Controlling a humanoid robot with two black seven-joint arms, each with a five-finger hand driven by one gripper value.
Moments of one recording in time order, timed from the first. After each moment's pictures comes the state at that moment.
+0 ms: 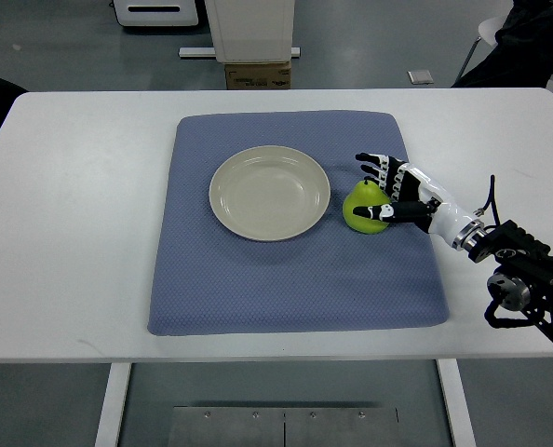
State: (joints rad) left arm 0.00 0.00 -0.11 -0.24 -0.10 0.11 -0.47; right arm 0.78 -0.25 0.27 0.63 -0.42 0.30 0.61
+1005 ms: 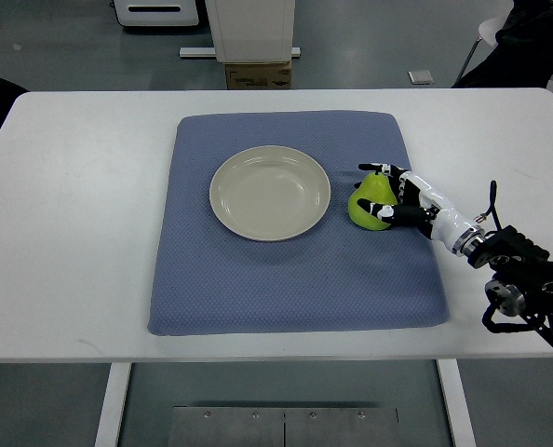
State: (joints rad) left arm 0.00 0.00 -0.11 -0.24 -0.10 0.11 -0.47; right arm 0.78 -0.23 0.21 0.61 -0.42 0.18 0.61
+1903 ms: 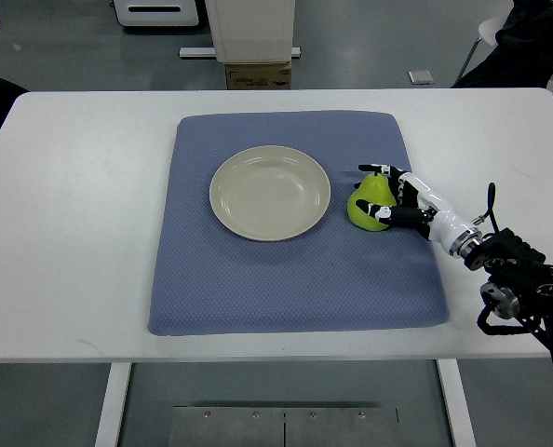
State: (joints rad) left arm 0.00 0.00 -0.11 -0.24 -0.10 0.11 -0.47; right arm 0.78 -0.23 0.20 0.61 -0.42 0.16 0.61
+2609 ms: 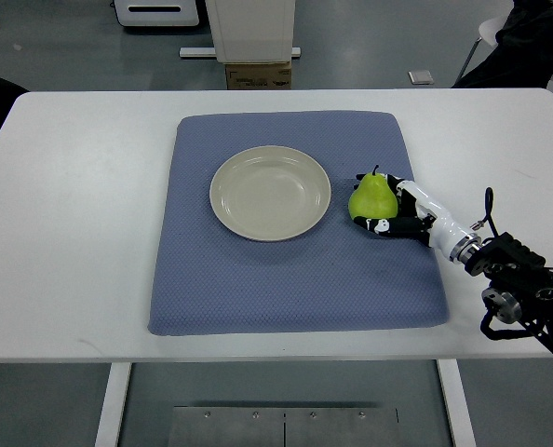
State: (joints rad) left arm 0.00 0.00 -0.11 -0.24 -0.10 0.11 -0.47; right arm 0.78 -0.23 0.15 0.60 -0.42 0.16 0.61
